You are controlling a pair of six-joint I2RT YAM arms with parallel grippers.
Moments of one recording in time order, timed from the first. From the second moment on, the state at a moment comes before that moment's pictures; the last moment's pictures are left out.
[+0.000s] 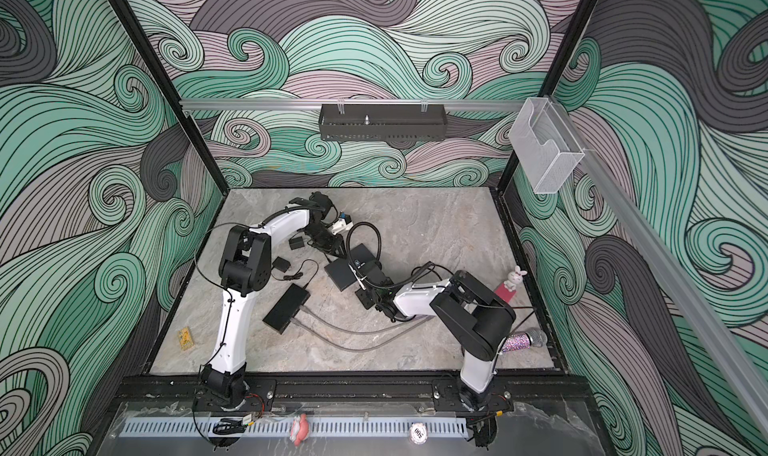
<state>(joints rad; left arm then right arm) -0.36 2.34 1.90 -1.06 0.53 0.23 0.83 1.77 0.79 0.13 0.17 0.00</state>
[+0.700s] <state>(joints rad) -0.37 2.37 1.95 -1.09 0.55 0.26 0.81 1.80 0.90 -0.04 0.13 0.00</state>
